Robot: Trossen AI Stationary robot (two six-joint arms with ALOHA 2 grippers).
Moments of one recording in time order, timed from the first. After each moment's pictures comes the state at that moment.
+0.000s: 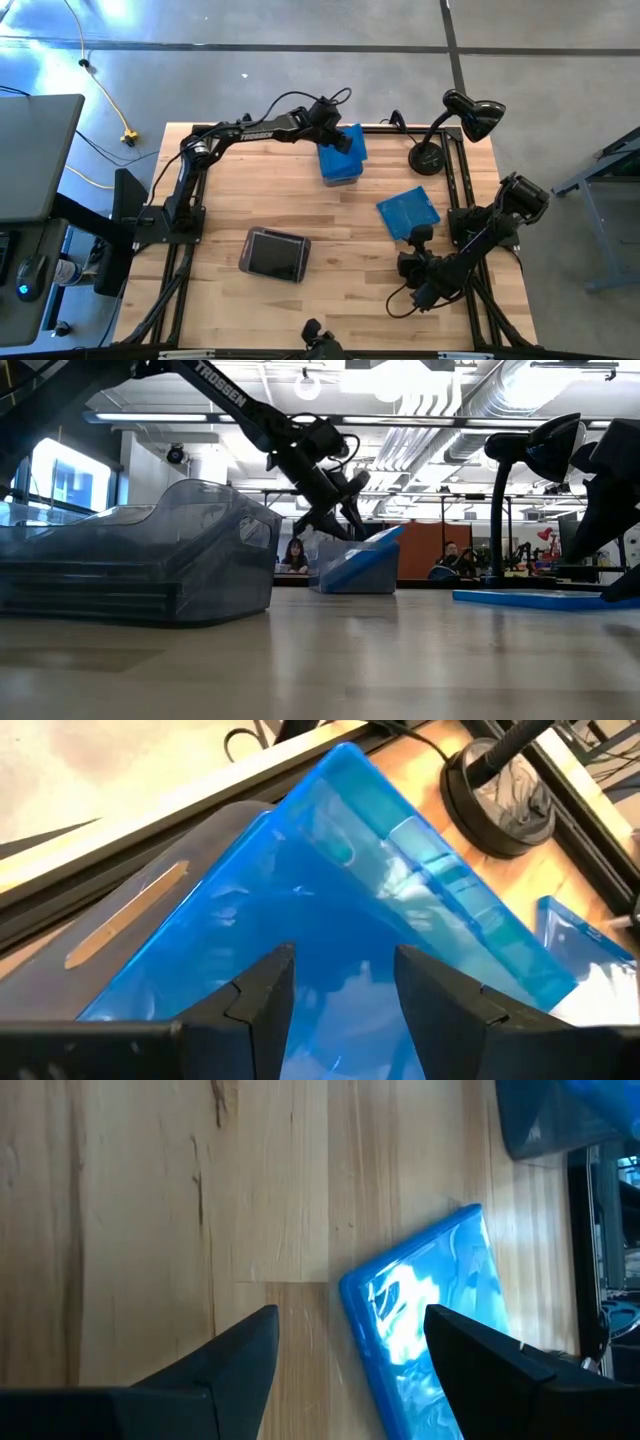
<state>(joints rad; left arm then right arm) 0.52 2.08 1.64 -0.26 0.10 -0.48 0.83 1.67 0.75 -0.87 0.78 0.80</state>
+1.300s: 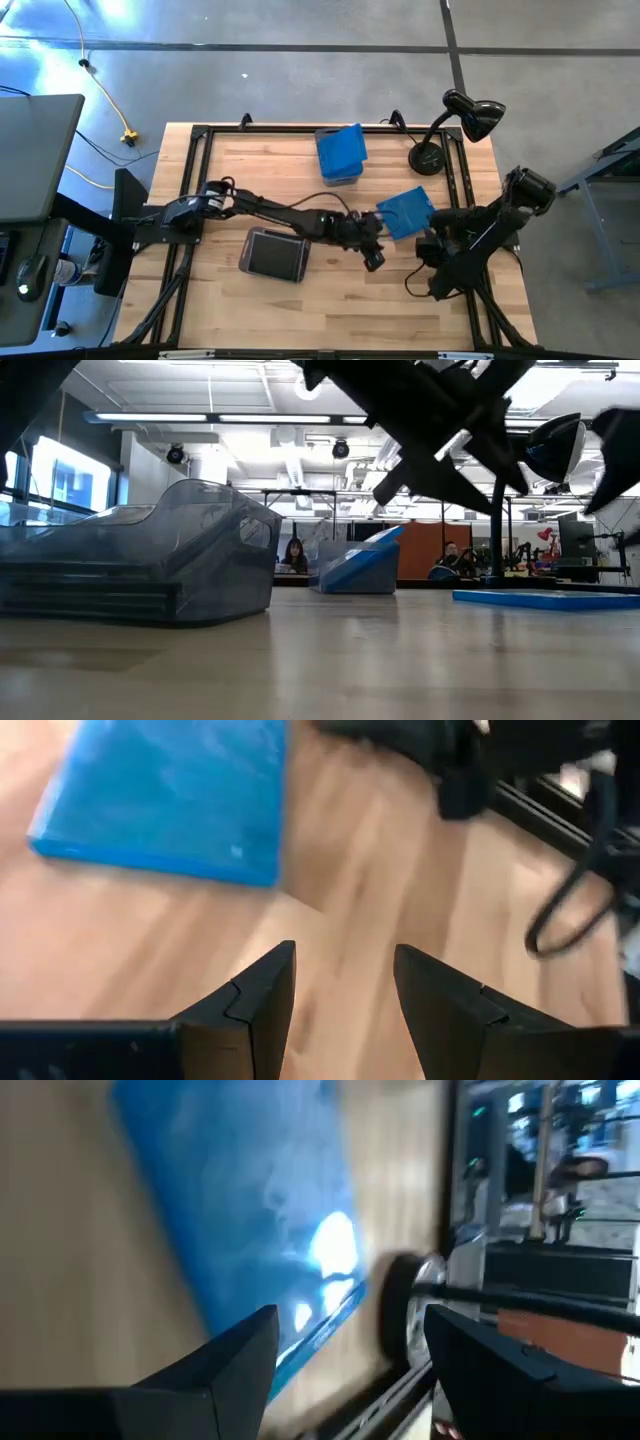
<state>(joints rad) -0.18 2.21 1.82 -0.25 -0.20 -0.61 0.88 1.57 0.72 -1.39 0.74 1.01</state>
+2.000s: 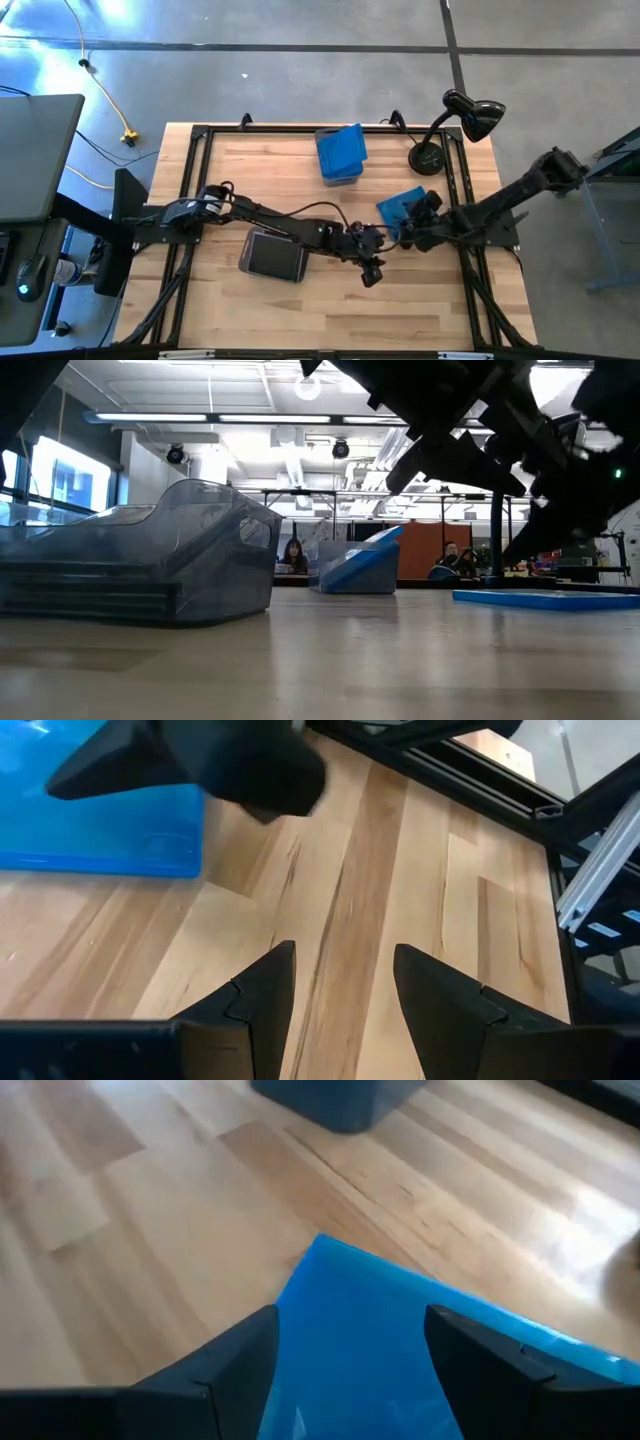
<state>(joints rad) -0.23 2.21 1.82 -0.21 -0.16 -0.55 0.39 1.07 0.29 -0.29 0.80 0.89</state>
